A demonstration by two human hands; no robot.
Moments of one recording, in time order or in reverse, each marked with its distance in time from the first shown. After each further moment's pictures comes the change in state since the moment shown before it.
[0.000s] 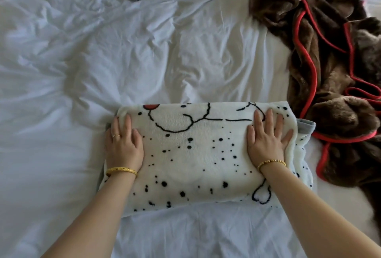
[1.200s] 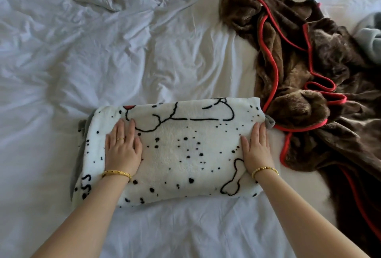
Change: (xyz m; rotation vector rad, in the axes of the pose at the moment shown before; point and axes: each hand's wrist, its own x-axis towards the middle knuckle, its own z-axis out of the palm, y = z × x) left_hand -0.032 0.041 0.003 0.174 -0.095 0.220; right_hand -0.028 0.067 -0.014 0.367 -0.098 0.028
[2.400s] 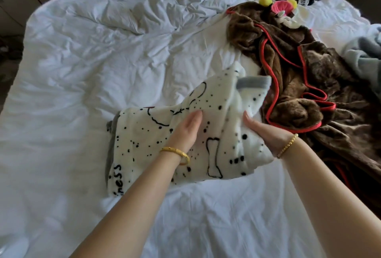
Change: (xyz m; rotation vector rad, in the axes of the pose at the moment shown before) left_hand -0.048 0.103 -0.137 -0.998 -0.340 0.076; right_hand -0.059 -0.110 -0.111 1.041 -0.887 0.057
